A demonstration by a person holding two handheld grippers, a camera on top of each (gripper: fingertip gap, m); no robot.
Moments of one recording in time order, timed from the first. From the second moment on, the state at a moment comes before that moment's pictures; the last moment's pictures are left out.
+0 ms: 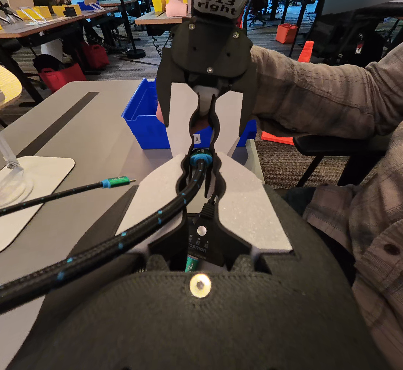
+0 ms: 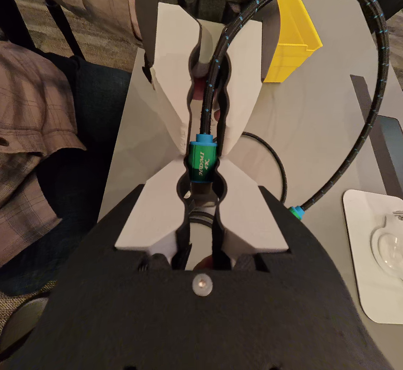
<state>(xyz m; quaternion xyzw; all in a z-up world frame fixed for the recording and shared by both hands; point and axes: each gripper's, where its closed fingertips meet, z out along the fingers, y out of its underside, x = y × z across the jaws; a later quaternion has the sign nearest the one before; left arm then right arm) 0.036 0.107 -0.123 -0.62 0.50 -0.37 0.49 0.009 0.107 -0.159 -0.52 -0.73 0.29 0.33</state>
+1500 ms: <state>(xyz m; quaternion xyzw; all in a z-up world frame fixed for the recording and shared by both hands) -0.009 0.129 -0.093 -0.61 0.46 -0.31 0.57 0.038 0.131 -0.189 -0.60 -0.71 0.16 0.31</state>
